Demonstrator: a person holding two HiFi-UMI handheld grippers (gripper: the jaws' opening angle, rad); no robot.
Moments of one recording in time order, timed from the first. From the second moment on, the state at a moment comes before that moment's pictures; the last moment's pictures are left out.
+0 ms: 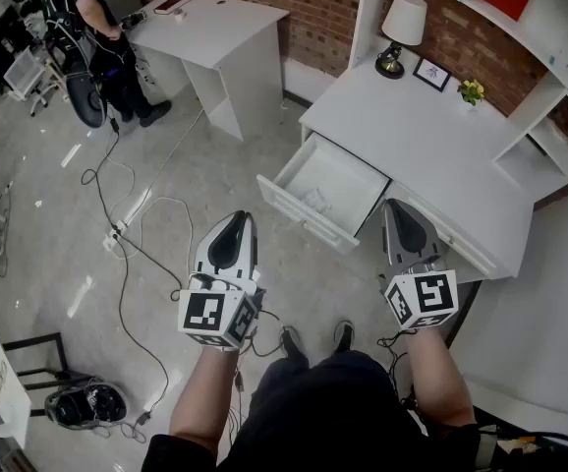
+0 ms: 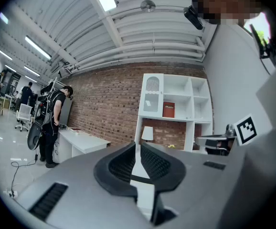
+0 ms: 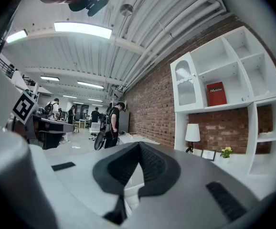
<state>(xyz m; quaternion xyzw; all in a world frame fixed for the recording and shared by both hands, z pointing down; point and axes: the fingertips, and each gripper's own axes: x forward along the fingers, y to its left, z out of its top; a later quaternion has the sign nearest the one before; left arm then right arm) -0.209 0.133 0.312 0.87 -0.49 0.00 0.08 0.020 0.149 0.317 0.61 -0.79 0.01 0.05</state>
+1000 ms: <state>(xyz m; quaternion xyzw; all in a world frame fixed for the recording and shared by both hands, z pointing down) -0.059 0.176 0.296 0.84 -0.54 0.03 0.04 0.131 0.177 0.323 0.55 -0.84 0.04 0.02</state>
